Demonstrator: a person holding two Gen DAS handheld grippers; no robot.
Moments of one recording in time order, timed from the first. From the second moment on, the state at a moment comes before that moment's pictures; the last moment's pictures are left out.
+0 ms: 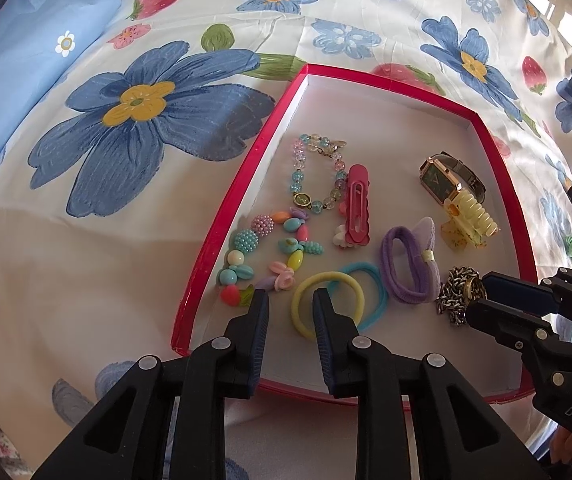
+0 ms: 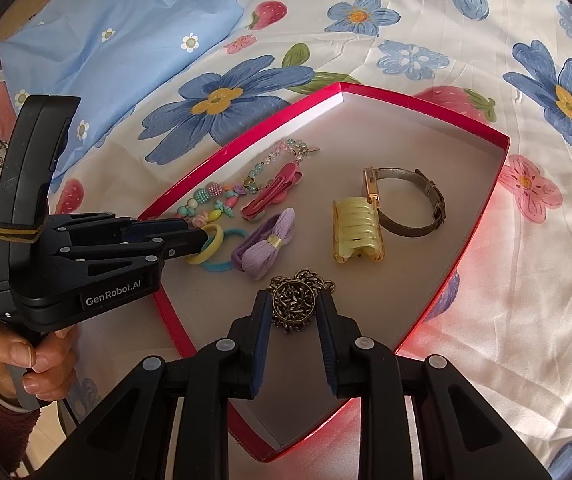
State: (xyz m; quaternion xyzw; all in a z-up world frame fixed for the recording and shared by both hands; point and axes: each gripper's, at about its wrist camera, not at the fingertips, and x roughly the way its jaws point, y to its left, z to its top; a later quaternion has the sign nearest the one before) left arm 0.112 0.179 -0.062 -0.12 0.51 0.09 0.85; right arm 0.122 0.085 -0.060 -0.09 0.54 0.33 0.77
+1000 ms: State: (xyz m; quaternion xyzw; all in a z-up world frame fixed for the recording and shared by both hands) left arm 0.080 0.192 -0.031 -0.17 0.48 0.08 0.86; right arm 0.112 0.063 -0.037 -0.05 0.51 0.34 0.79
